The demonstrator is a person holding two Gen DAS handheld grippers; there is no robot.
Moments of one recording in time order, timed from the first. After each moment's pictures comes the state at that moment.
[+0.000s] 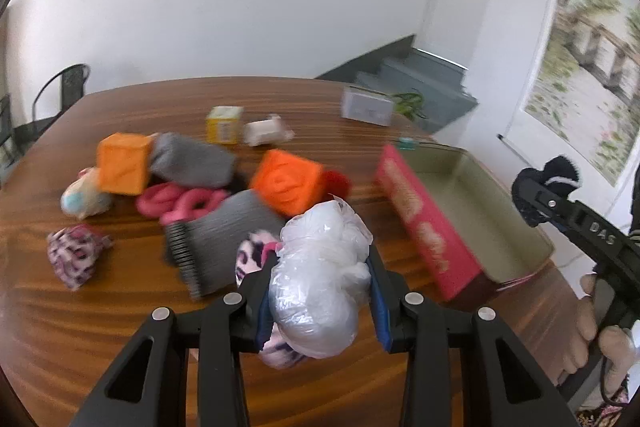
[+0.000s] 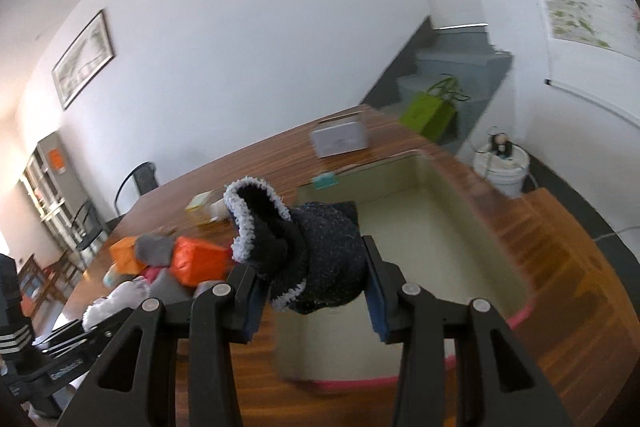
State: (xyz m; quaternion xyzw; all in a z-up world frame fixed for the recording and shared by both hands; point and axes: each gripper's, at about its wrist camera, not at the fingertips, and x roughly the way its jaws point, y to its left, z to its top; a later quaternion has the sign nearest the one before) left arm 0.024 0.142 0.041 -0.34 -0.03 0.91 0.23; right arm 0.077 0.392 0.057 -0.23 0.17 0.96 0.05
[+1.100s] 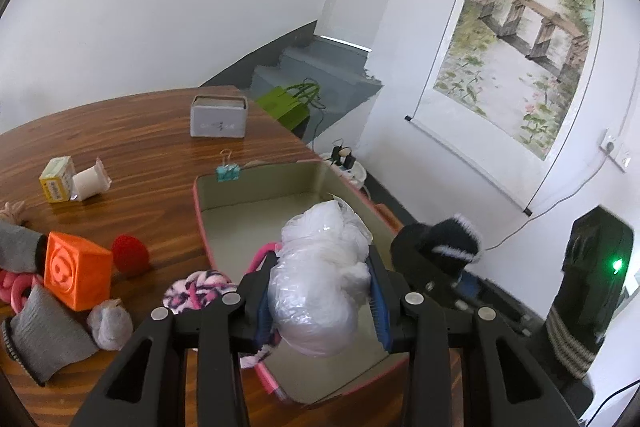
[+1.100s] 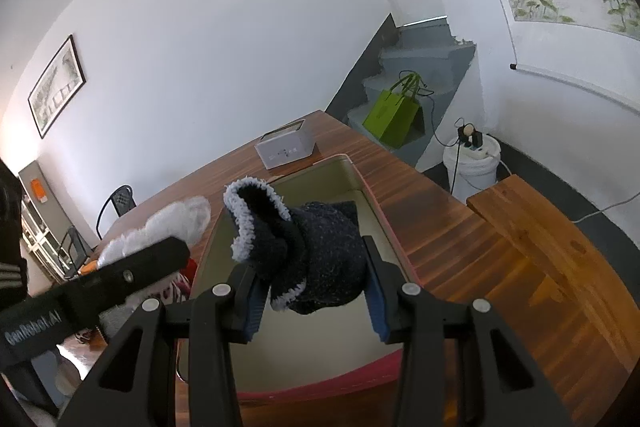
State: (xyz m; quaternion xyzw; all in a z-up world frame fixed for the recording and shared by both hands) left arm 0.003 0.294 0.073 -0.33 -0.02 0.86 0.38; right arm 0.084 0.449 0.038 -0.22 0.20 0.95 0.09
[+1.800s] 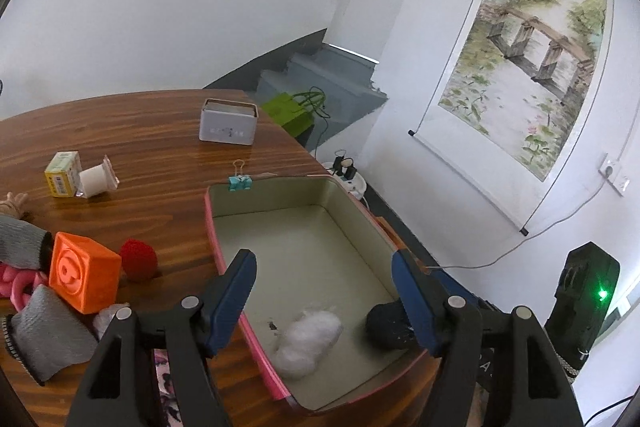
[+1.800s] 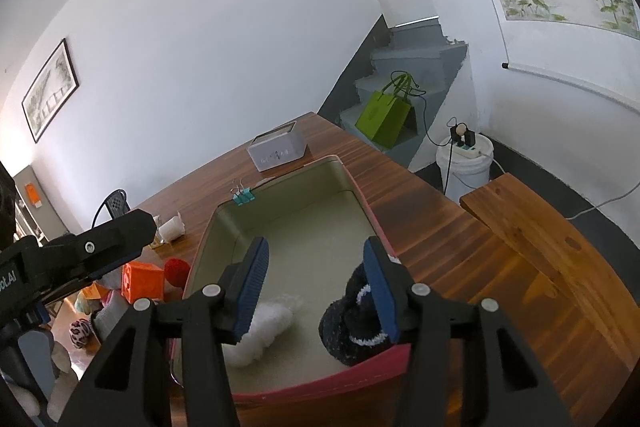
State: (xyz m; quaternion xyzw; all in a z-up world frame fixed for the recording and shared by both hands) left arm -0.009 0.280 0.077 -0.33 -0.05 0.87 0.37; right arm 0.085 0.454 0.037 -0.22 0.20 0.95 0.10
